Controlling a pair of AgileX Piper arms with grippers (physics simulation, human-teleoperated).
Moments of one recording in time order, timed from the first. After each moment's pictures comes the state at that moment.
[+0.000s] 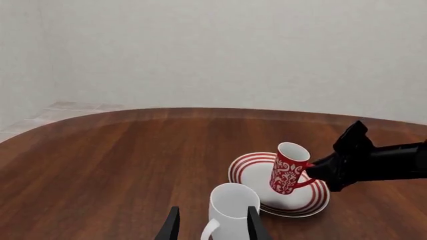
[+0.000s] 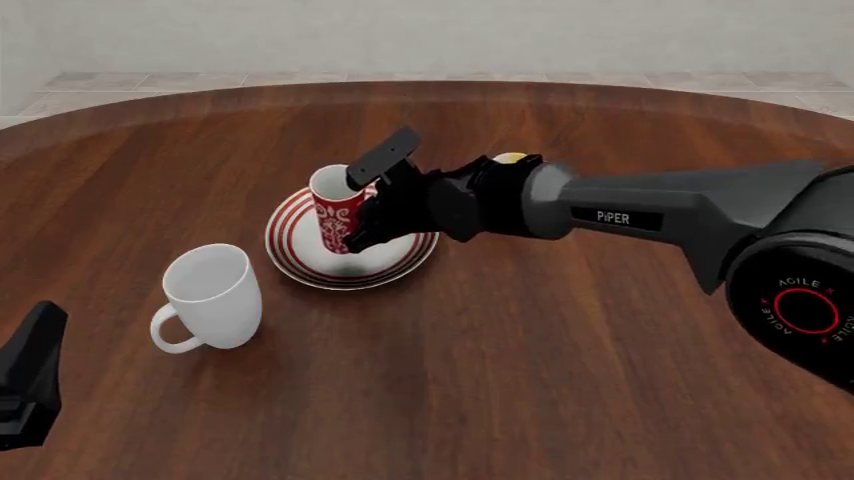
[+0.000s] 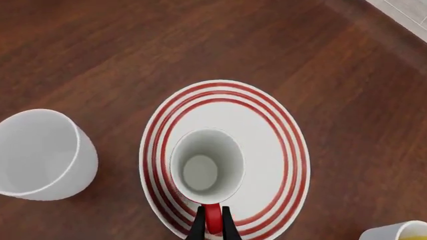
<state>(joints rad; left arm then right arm) 0.02 0.01 -0.04 0.00 -0.06 0.70 2.07 -1.50 0.13 -0.18</state>
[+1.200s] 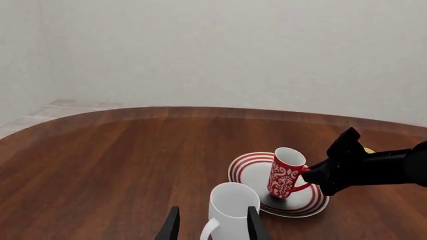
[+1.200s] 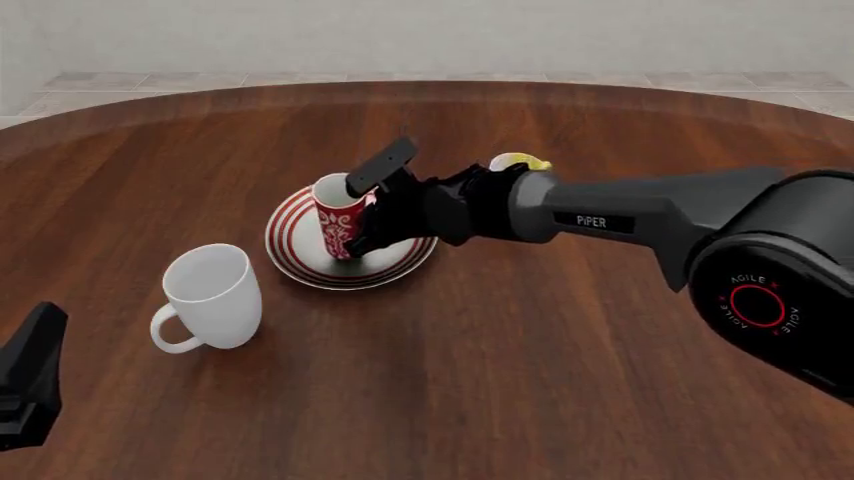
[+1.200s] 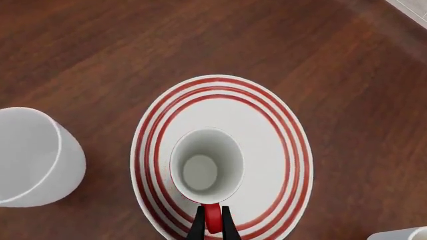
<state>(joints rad) 0.02 0.01 -0.03 0.00 -0.07 0.69 2.14 -1.54 0.13 -0.18</state>
